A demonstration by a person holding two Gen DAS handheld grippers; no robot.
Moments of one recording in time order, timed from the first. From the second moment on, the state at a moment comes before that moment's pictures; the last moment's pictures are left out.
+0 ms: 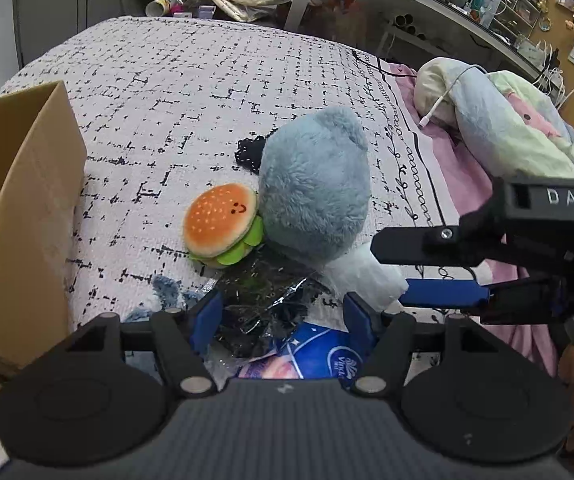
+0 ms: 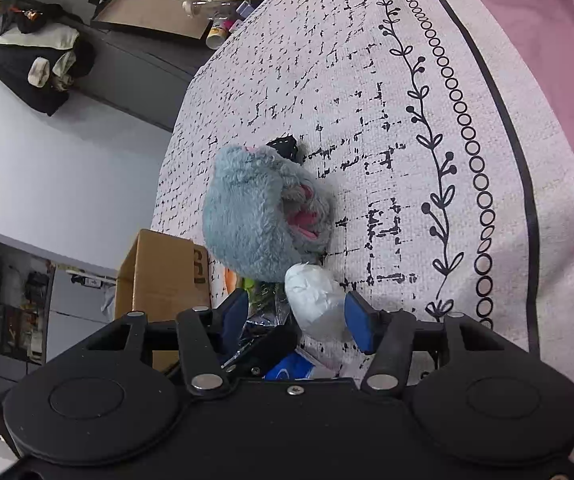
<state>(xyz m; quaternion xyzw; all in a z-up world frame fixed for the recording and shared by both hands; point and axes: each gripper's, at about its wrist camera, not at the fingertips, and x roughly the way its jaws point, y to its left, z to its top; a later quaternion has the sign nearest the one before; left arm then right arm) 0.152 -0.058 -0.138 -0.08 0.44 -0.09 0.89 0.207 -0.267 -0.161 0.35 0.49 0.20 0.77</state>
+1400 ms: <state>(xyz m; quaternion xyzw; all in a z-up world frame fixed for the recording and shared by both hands) 0.113 0.000 -0.050 -0.16 0.35 -0.09 0.92 0.161 -0.243 -0.082 0.30 0.40 0.19 0.84</state>
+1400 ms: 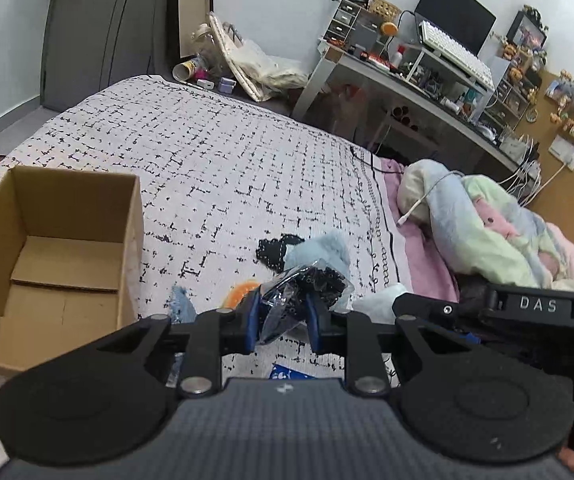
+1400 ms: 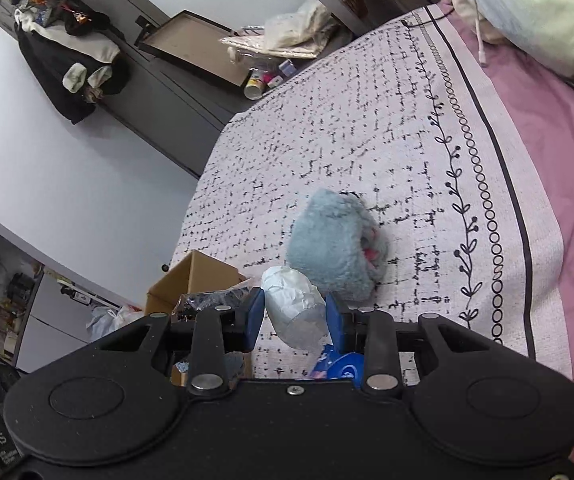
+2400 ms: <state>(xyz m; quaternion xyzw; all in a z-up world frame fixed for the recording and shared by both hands) 0.108 0.008 -0.051 -0.21 0.35 -0.18 0.90 0.156 -0.212 -0.094 0.30 0.42 0.19 0.83</state>
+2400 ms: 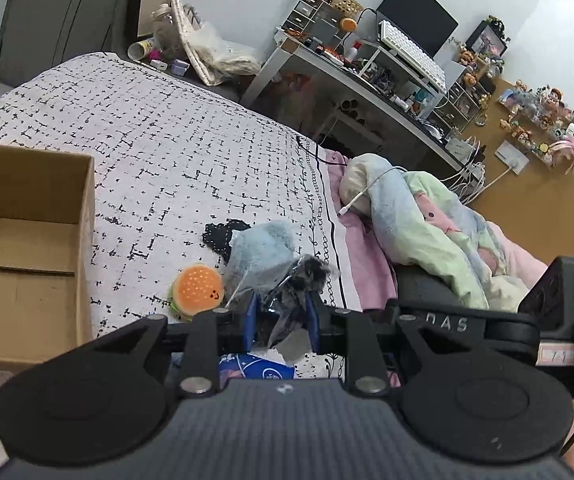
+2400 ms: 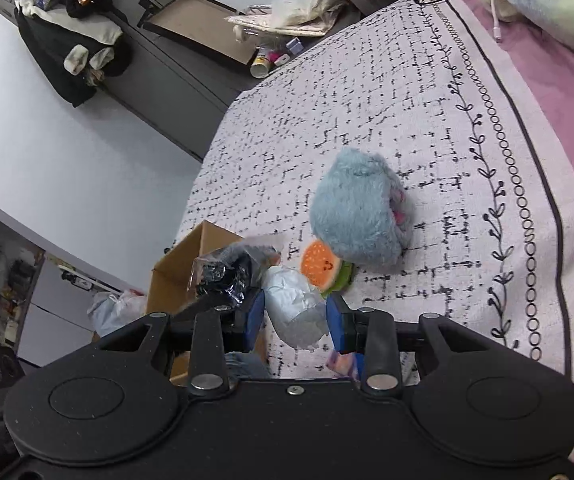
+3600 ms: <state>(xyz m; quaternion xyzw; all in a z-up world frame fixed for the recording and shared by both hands) 0.110 0.076 -0.063 -0.26 0.32 -0.16 0.90 0.179 -0.140 -0.068 0.28 0.41 0.26 0.83</state>
